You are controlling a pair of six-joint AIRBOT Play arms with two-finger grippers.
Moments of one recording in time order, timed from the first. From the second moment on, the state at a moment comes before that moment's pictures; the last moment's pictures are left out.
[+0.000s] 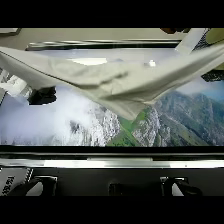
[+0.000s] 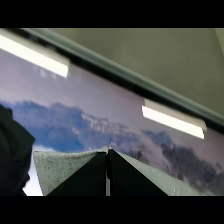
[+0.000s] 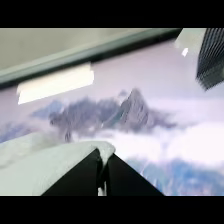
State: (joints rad) left arm 0.21 -0.99 1.60 1.27 -0.92 -1.77; right arm -0.23 -0.87 1.61 1.80 -1.02 -1.49
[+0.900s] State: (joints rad) left arm 0.14 -0.91 1.43 1.52 -1.16 -2.03; right arm -0.23 -1.02 1.73 1.73 -1.22 -1.18
